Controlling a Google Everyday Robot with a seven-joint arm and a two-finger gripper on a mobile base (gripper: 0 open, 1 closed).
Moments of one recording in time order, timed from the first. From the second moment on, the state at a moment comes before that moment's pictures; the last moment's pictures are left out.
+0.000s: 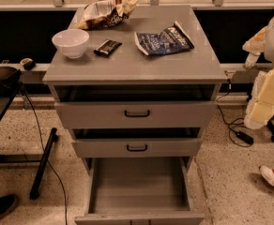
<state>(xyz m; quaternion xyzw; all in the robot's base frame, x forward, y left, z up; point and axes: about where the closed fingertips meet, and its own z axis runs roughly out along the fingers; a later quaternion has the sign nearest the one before) 0.438 -0.217 0.976 -0.60 0.78 -0.03 0.16</state>
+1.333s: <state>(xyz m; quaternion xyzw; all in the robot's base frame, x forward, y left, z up) 0.551 -0.161 0.942 -0.62 0.77 0.08 0.15</state>
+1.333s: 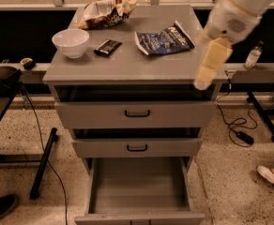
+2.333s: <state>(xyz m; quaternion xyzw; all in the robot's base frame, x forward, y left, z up) 0.679 -0.172 0.918 -0.54 0.78 0.13 0.28</state>
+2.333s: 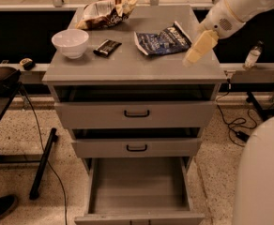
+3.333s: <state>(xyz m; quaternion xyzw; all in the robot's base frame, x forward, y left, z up) 0.764 -0.134 0.931 -0.46 0.78 0.07 0.41</state>
